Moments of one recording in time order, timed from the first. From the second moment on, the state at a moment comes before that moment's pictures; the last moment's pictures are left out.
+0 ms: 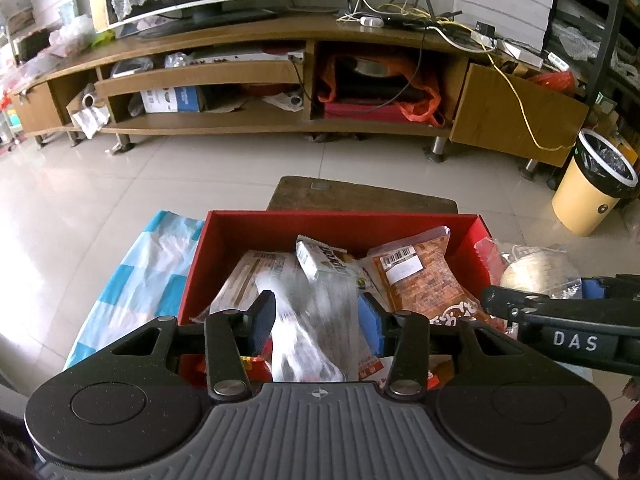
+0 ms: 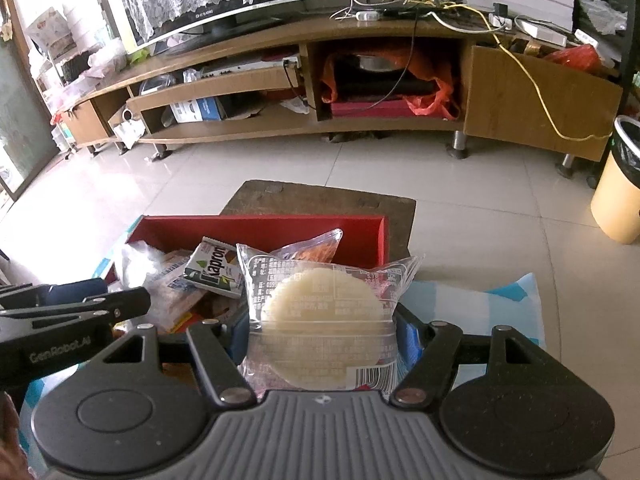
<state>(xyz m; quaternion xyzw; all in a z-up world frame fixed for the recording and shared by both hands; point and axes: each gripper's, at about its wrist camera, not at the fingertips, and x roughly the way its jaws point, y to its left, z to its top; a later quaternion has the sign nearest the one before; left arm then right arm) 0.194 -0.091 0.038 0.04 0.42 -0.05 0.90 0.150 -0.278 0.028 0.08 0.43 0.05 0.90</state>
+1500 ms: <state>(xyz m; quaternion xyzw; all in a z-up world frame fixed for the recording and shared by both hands) 0.195 -0.087 0.035 0.04 0.43 -0.03 0.90 0.156 -0.277 0.031 0.10 0.41 0.04 0.90</state>
